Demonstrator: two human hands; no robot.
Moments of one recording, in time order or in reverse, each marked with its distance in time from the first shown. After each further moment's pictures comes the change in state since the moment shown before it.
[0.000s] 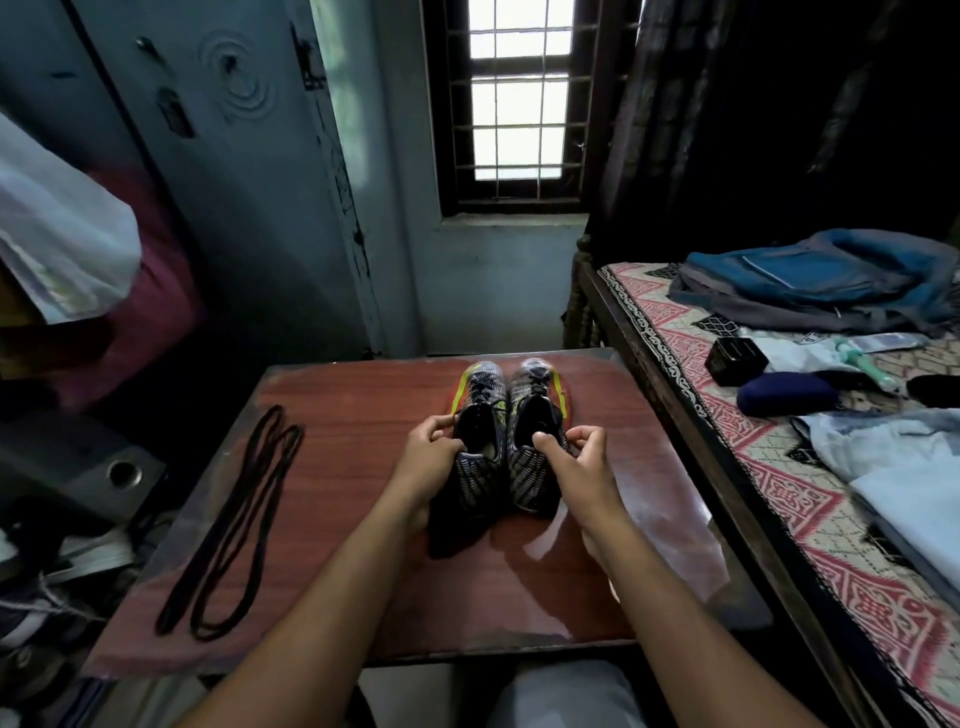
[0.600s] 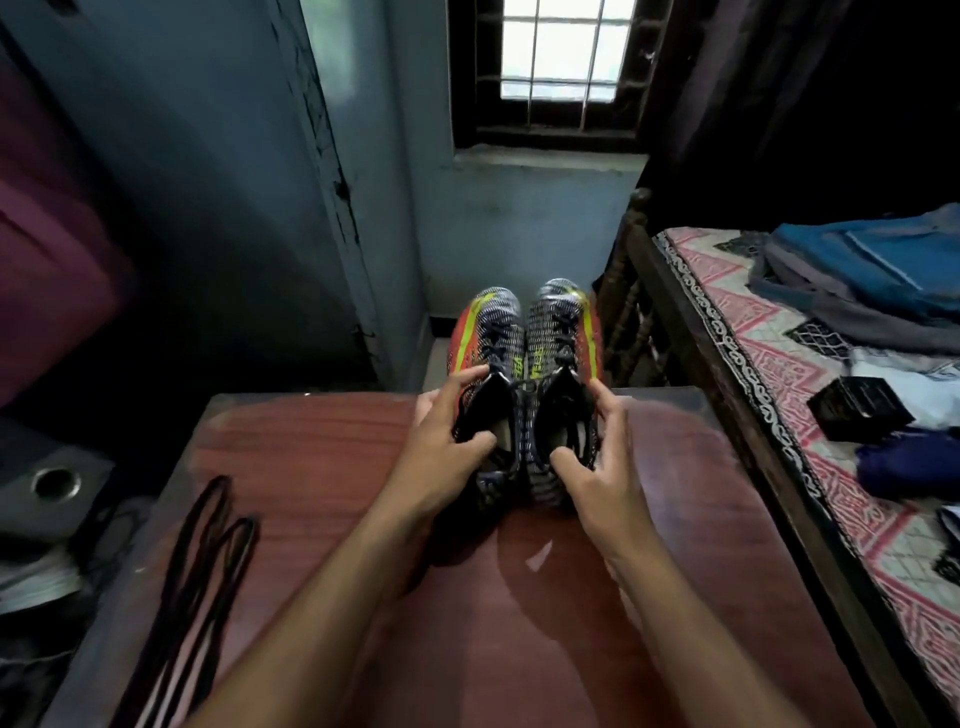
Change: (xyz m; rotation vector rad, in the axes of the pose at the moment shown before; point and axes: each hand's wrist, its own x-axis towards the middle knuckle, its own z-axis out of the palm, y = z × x) left_hand 0.158 0.047 -0.016 0.397 -0.086 0.295; right_hand 0.150 -0.024 0.074 -0.111 -0.033 -0.177
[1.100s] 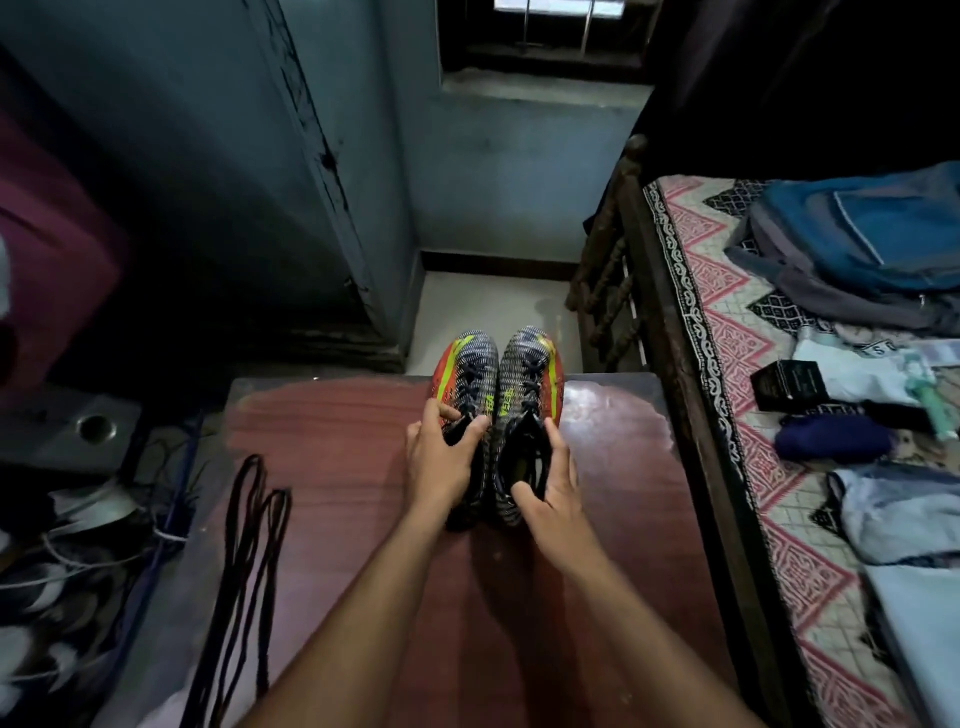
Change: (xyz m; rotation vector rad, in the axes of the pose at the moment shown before) left_hand -0.022 0.042 0.014 0.119 0.141 -0.458; right_hand -0.042 -0.057 -0.020 -0.217 -0.285 0.357
